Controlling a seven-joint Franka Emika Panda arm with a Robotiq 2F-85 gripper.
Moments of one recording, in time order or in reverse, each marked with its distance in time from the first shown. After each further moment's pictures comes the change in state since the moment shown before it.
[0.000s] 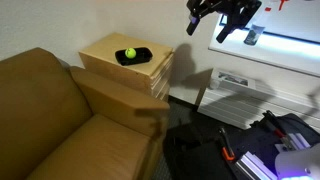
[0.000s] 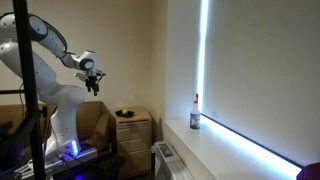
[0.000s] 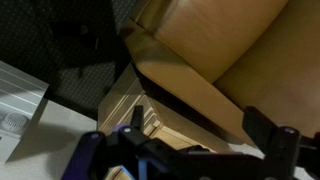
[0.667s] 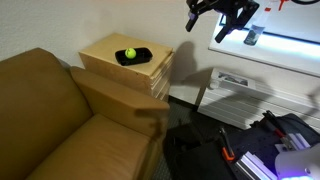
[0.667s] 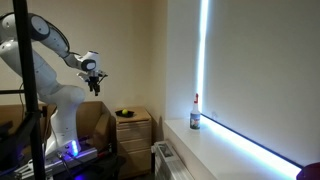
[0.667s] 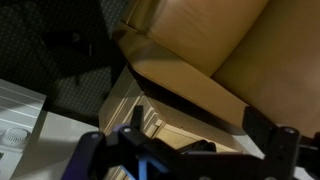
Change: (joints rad) arm -0.008 0.027 -0.032 0.005 0.040 0.025 0.031
